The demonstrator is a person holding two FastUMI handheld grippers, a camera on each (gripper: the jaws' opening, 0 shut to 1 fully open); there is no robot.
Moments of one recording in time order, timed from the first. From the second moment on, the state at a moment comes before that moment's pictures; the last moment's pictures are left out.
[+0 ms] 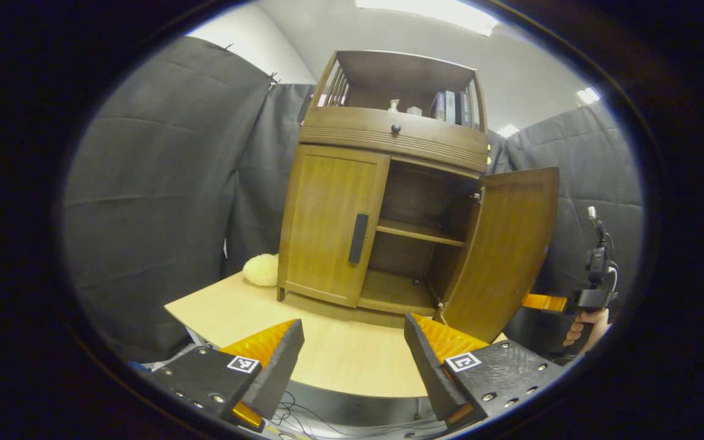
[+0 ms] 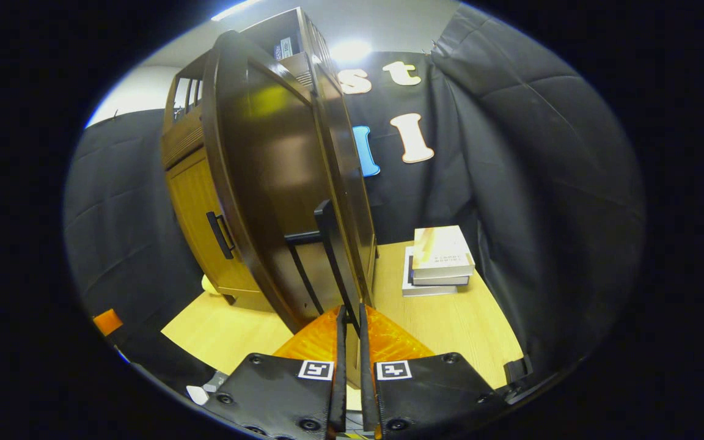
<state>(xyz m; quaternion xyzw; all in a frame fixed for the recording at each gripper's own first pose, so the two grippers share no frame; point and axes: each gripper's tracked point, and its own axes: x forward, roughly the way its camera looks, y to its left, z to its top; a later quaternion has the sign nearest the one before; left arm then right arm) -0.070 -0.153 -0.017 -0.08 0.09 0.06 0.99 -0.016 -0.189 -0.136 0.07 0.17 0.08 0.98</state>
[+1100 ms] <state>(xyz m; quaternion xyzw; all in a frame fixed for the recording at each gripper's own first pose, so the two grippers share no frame) 0.073 -0.015 -0.009 -0.08 0.06 -0.07 0.99 -0.030 -0.012 -0.056 -0.04 0.08 0.02 1.00</state>
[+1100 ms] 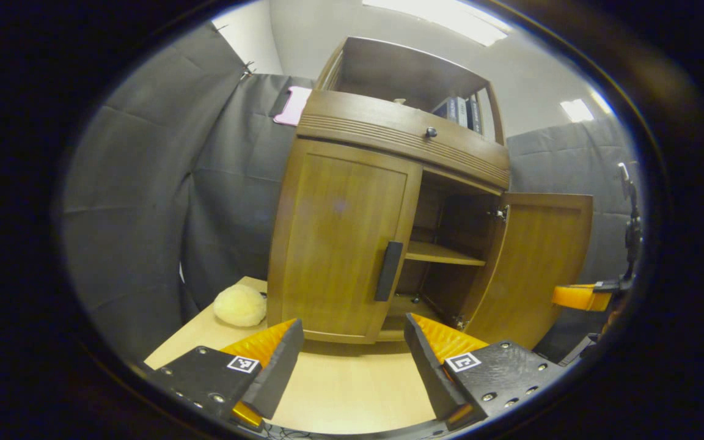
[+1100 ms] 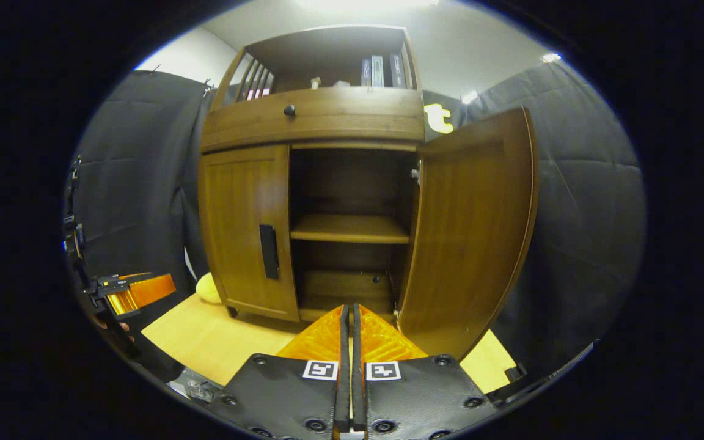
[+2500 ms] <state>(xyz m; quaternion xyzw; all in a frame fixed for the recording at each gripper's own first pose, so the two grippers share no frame) 0.309 -0.127 -0.030 0.02 0.09 -0.05 0.99 0.052 0.009 -0.083 -0.01 0.09 0.10 0.99</state>
